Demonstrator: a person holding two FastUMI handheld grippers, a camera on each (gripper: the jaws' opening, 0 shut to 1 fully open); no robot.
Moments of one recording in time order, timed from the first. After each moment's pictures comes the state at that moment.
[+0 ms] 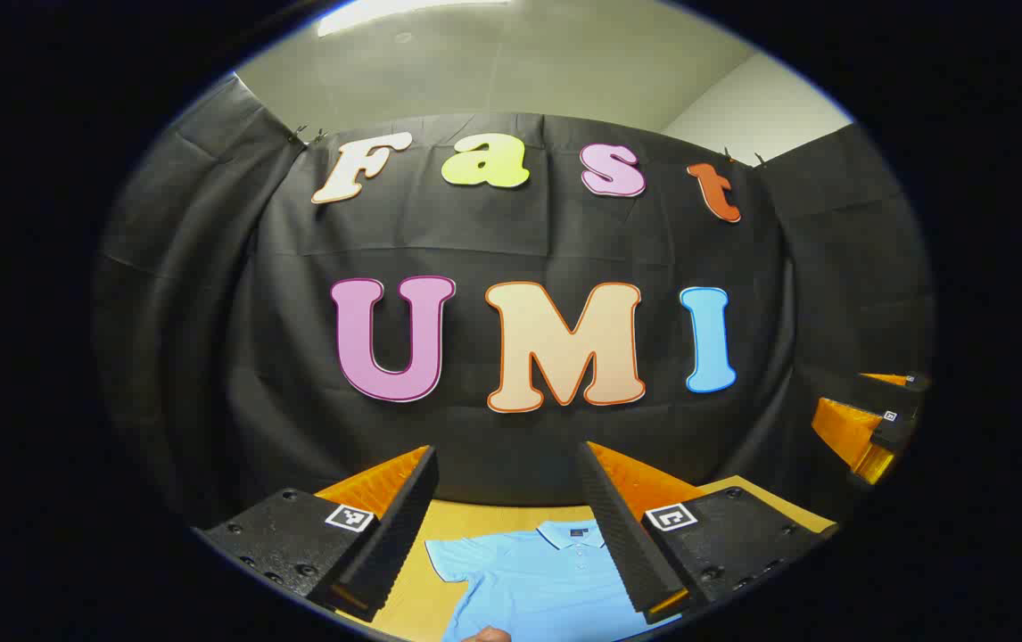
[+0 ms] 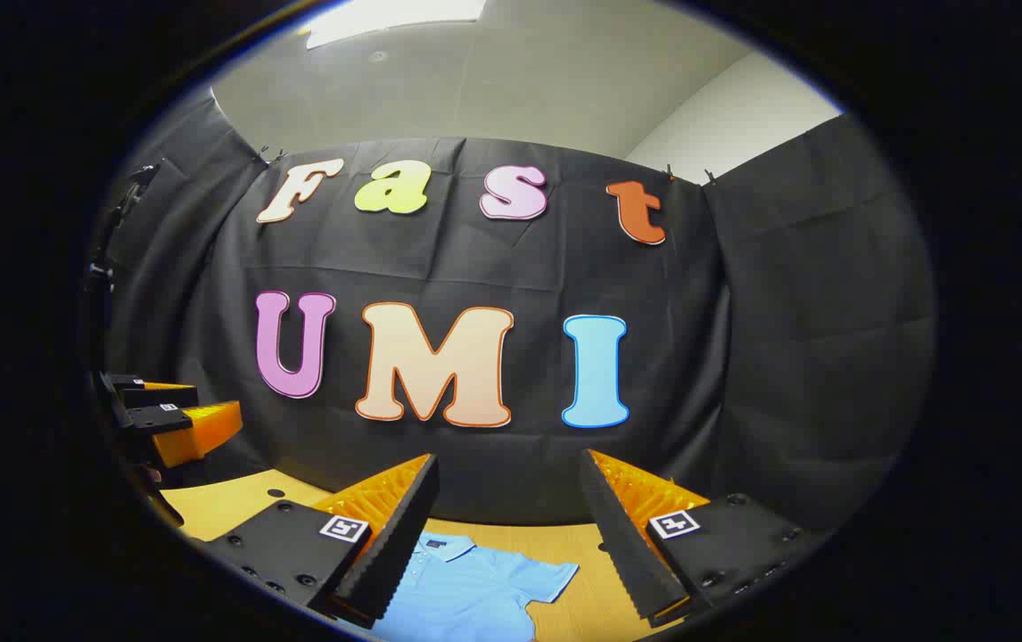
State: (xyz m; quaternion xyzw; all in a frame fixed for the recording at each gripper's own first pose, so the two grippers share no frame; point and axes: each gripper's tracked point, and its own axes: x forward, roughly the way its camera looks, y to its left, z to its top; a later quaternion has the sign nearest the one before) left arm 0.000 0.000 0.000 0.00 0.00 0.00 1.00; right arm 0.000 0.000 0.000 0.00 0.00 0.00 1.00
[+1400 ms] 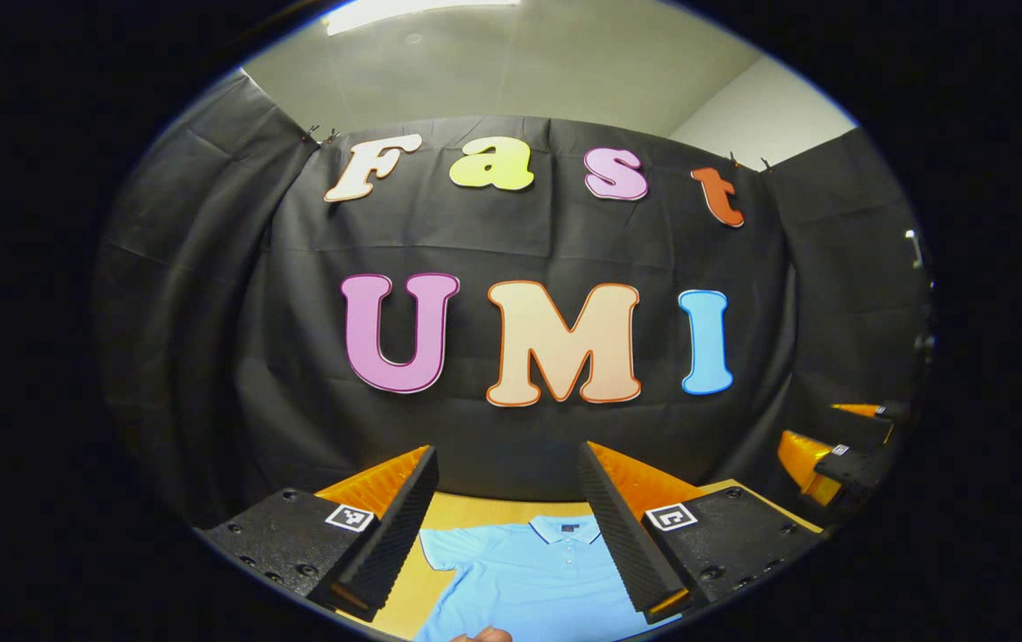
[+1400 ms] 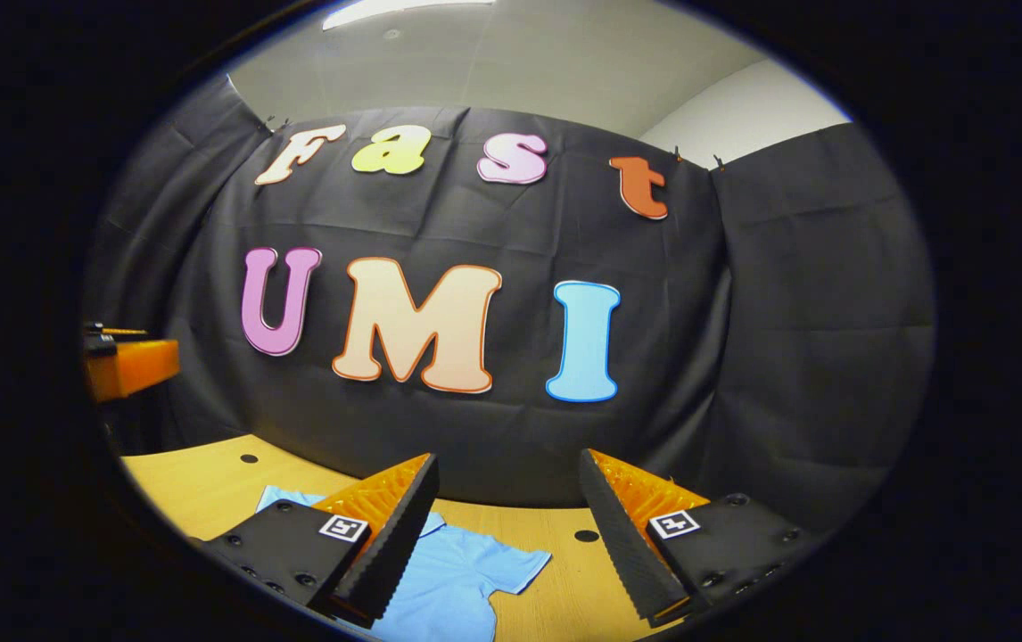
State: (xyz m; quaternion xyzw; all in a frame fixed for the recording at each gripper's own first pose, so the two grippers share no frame) left arm -0.016 -0.017 0.002 -0.02 -0.01 0.01 1.00; right arm 0.038 -0.036 -0.067 -0.03 0.05 0.00 1.00
